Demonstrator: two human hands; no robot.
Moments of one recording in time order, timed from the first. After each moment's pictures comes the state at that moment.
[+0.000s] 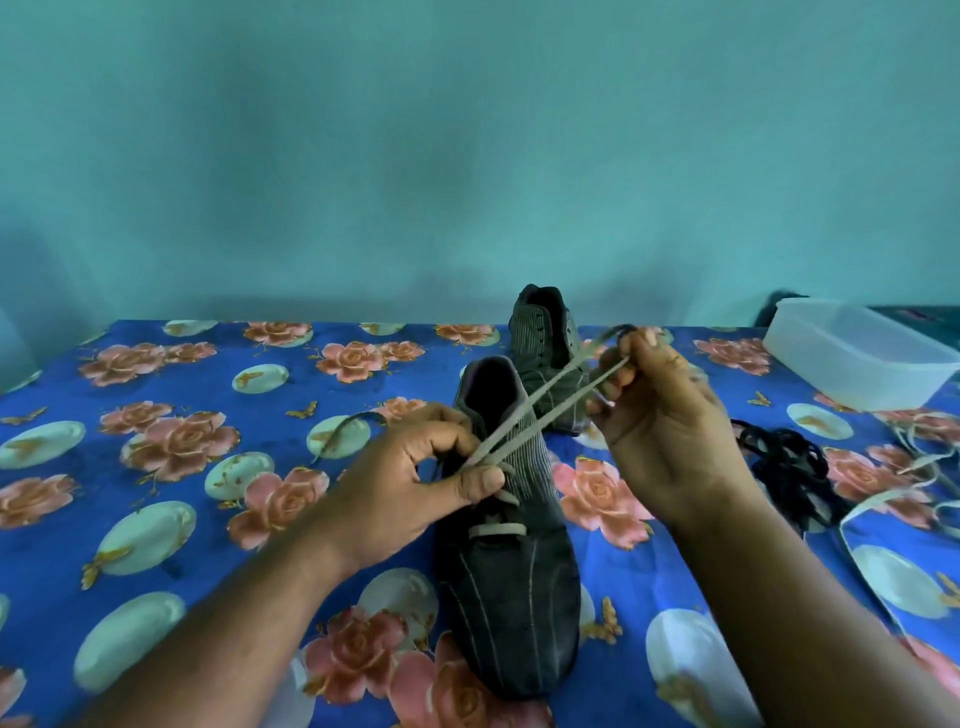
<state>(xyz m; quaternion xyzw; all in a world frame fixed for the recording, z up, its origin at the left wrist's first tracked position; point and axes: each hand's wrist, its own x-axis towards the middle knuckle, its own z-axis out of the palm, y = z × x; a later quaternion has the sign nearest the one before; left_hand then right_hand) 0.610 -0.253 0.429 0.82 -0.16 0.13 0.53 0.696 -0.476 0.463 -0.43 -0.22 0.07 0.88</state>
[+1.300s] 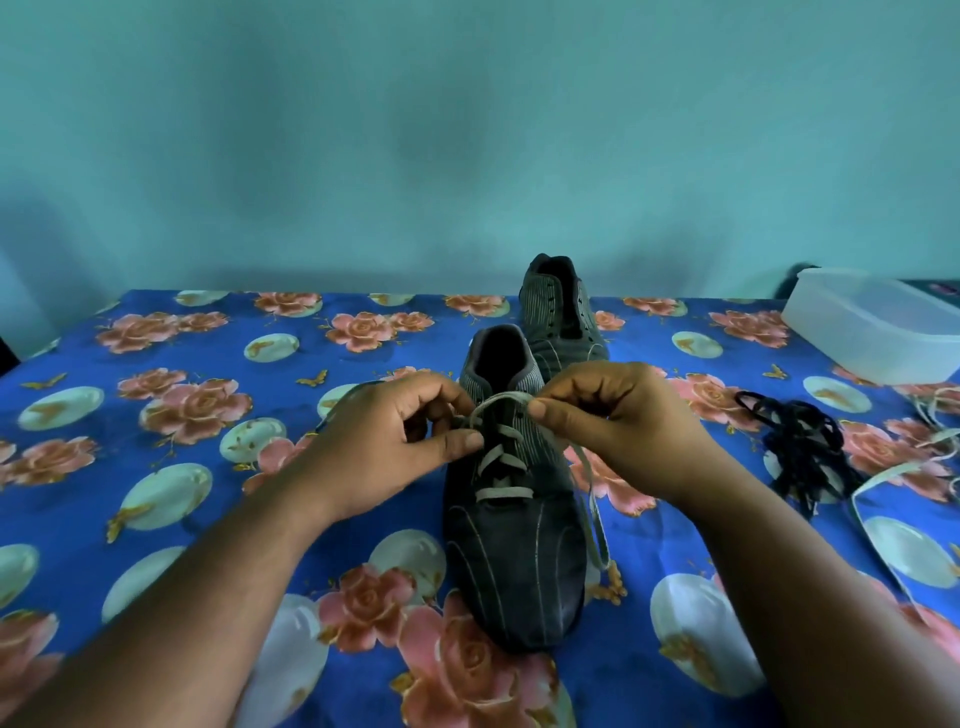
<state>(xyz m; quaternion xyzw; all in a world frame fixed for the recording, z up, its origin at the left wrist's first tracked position) 0.607 -0.231 0.433 0.87 -0.12 0.13 0.46 0.678 -0.480 0.457 -0.79 -0.38 0.00 0.49</state>
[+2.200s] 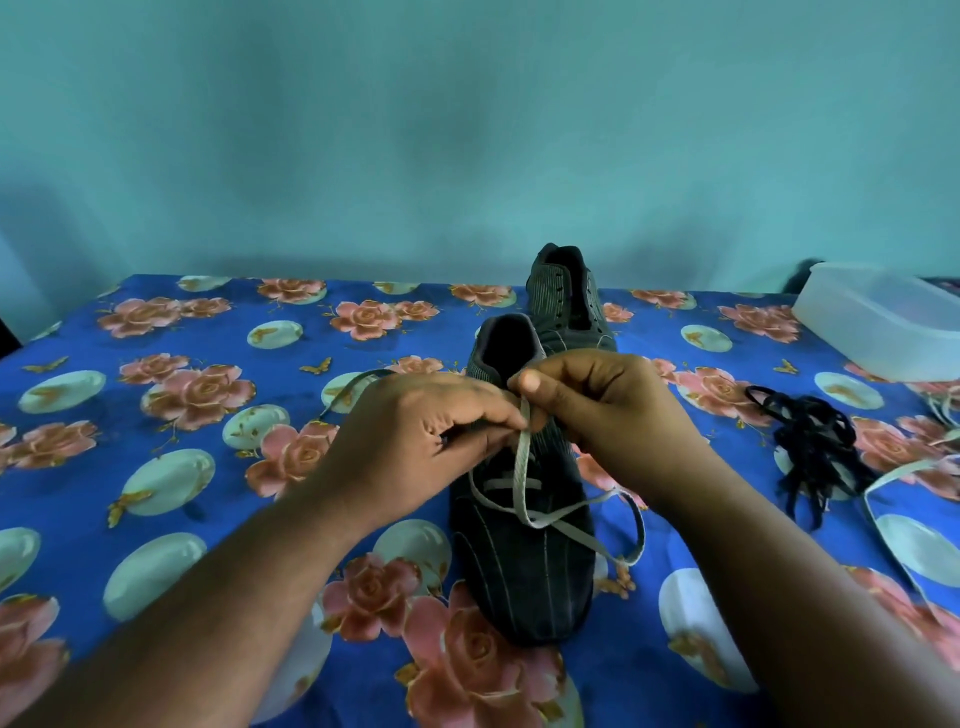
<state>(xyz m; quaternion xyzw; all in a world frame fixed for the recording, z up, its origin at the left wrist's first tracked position) 0.602 -0.254 0.439 0.85 -0.26 0.32 0.33 0.662 -0.458 0.463 -0.74 -0.33 0.05 0.59</state>
